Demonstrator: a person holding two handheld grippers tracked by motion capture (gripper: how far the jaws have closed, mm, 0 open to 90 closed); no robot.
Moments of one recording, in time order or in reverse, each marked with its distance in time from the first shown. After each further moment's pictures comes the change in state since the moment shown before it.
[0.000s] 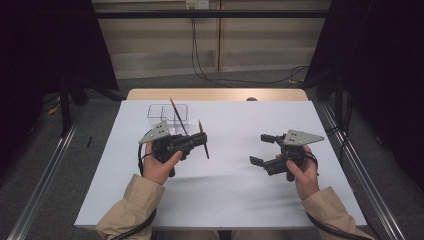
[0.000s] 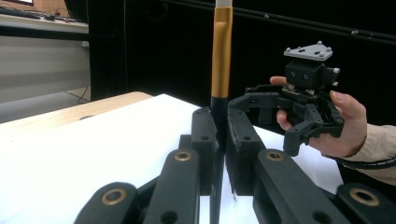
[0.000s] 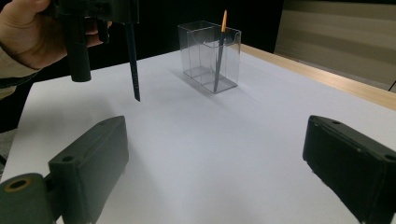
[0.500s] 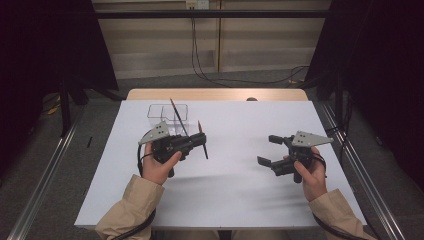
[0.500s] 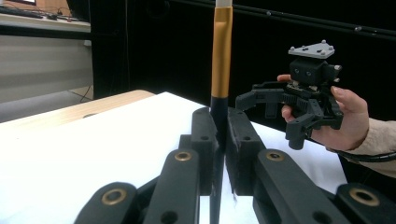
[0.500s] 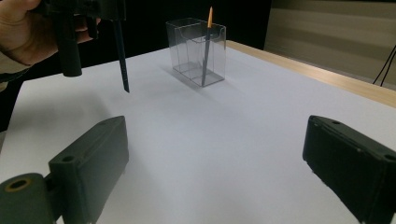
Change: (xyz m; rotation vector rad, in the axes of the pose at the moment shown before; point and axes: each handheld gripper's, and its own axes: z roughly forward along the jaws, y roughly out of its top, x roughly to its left) left arm 0.000 -0.001 -0.002 0.003 0.008 0.005; right arm -0.007 -0.007 -0.018 0.004 -0.039 0.012
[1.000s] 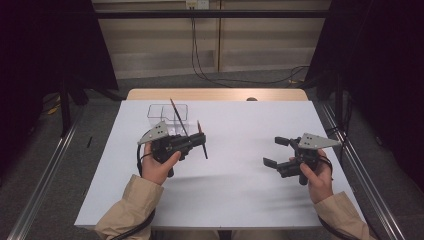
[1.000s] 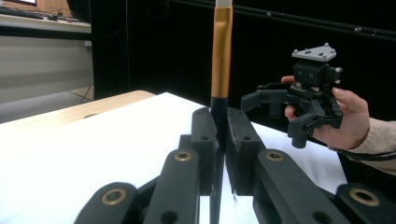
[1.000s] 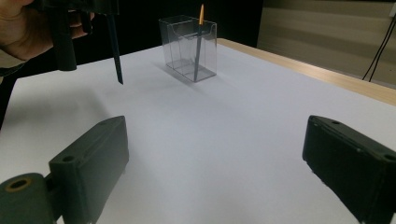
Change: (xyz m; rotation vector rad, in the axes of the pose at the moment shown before) left arm 0.001 0.000 -0.001 -0.001 -0.002 0.001; right arm -0.004 -0.006 -0.015 0.002 -0.024 0.004
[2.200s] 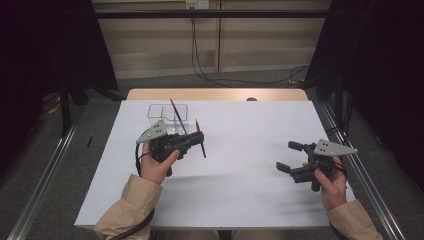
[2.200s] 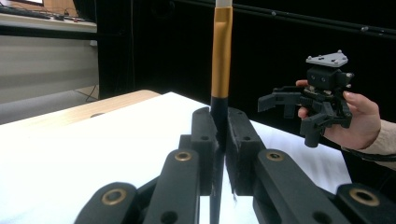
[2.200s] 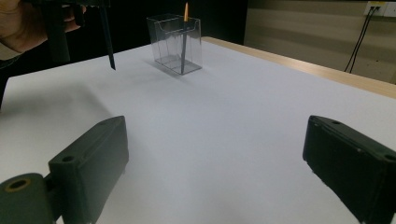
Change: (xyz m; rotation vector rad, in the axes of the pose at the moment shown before) left arm 0.001 0.003 -0.003 0.008 0.024 0.000; right arm -0.005 -0.015 -0.034 -0.012 -0.052 0.019
